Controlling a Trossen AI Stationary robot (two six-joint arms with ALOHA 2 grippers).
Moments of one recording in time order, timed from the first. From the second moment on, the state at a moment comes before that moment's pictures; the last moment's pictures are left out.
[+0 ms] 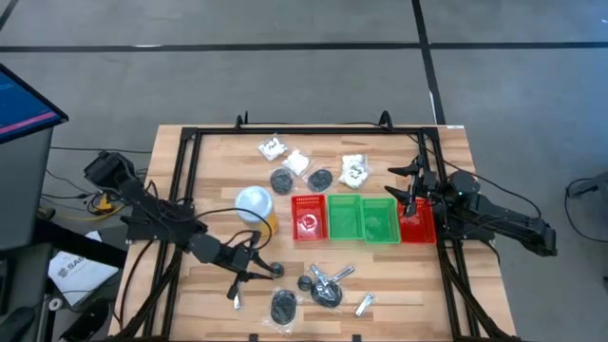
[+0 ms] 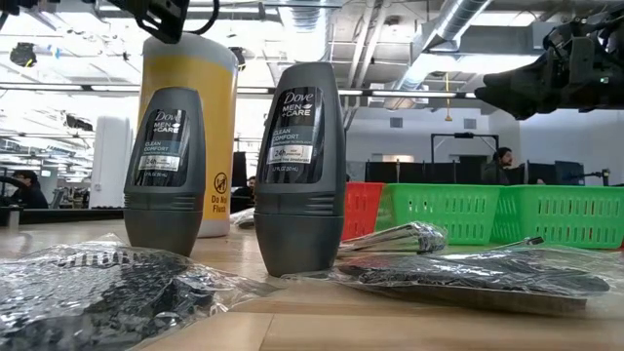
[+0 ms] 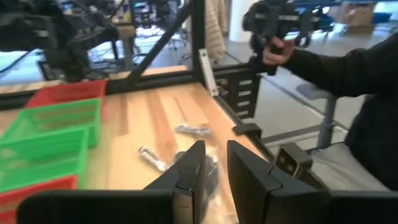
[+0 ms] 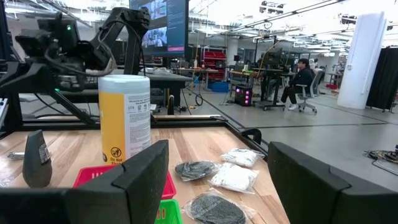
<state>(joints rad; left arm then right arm) -0.62 1.36 0.51 0.69 -0.30 -0.04 -0.38 0.01 0.01 0.11 -0.12 -0.05</state>
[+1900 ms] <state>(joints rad) -0.59 1.51 0.51 0.55 -0.42 -0.16 -0.38 0.01 0.01 0.10 -0.12 -0.05</state>
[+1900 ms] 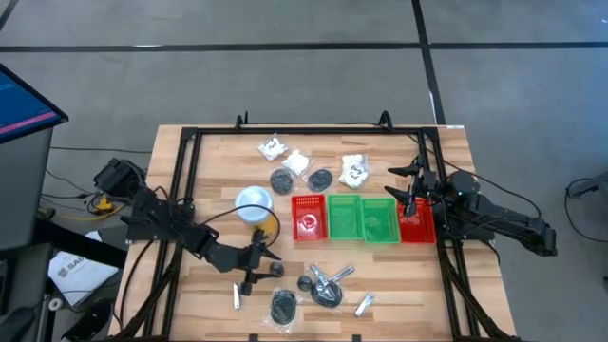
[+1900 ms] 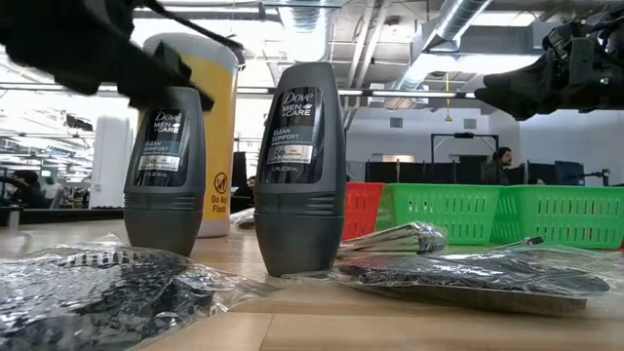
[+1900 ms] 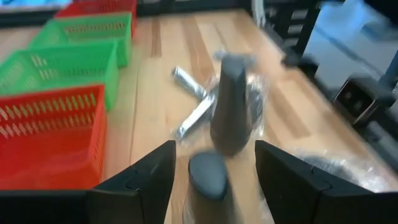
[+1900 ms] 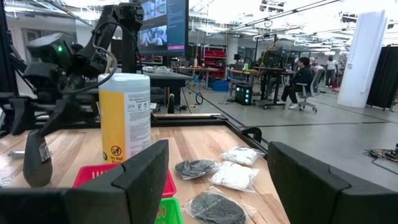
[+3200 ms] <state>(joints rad) -0.59 1.66 0.51 0.62 -0.41 -0.30 -0.38 0.01 0.01 0.10 -0.12 -0.05</state>
